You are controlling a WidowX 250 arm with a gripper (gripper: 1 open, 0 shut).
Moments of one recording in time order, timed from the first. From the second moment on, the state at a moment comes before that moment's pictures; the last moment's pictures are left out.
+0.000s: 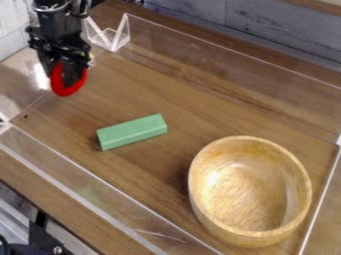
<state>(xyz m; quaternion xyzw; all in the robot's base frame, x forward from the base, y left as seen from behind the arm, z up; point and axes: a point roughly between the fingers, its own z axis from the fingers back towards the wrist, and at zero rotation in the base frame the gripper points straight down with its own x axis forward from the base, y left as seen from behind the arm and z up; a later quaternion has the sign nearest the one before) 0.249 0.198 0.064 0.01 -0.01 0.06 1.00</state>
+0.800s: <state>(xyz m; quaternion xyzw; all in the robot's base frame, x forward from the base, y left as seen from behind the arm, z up) 0.267 0.208 0.053 -0.04 -0.01 0.06 1.00</state>
